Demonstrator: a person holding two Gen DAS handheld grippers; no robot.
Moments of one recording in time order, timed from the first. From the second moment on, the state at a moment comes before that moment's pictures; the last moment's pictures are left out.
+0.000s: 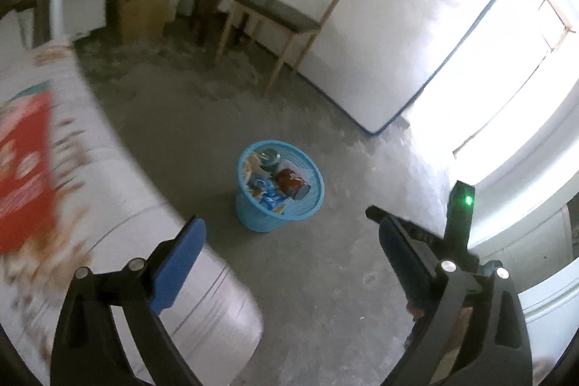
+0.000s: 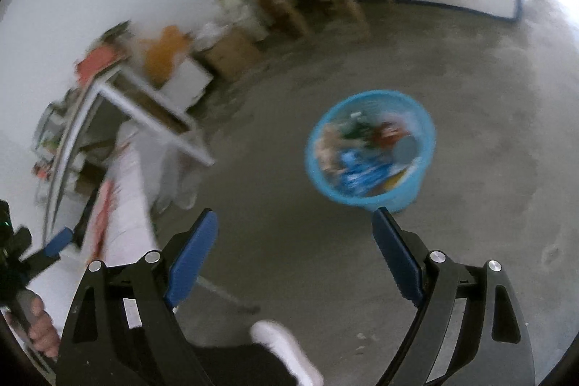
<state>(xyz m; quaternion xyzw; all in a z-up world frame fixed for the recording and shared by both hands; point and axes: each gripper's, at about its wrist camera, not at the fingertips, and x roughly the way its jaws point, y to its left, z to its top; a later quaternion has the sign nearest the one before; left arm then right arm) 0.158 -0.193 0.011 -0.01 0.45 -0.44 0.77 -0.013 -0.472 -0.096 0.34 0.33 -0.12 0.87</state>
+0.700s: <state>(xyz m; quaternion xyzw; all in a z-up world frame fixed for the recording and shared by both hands) 0.141 0.156 -0.009 -0.16 0.41 -0.13 0.89 0.162 -0.174 0.004 0.13 0.40 0.19 0.89</state>
